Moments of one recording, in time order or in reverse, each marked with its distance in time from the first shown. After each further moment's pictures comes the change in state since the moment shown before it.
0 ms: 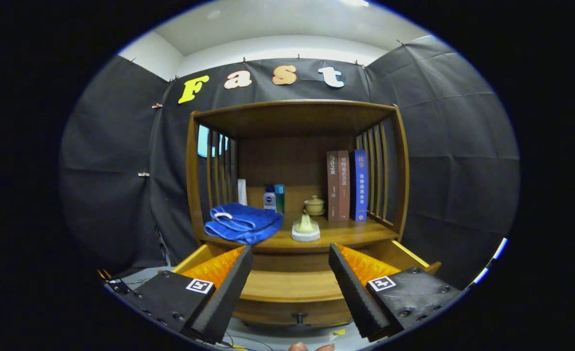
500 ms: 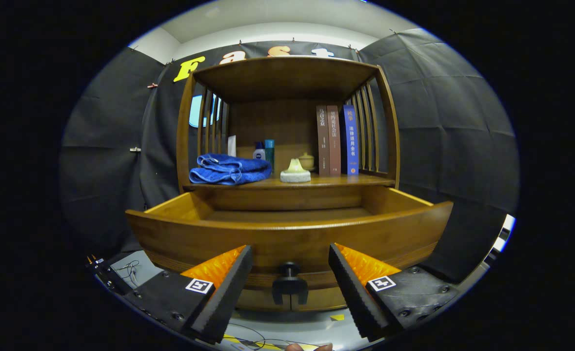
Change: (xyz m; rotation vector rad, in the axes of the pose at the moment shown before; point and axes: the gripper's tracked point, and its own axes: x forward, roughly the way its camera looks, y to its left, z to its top) arm 0.003 -0.017 -0.137 -0.016 0.108 -0.044
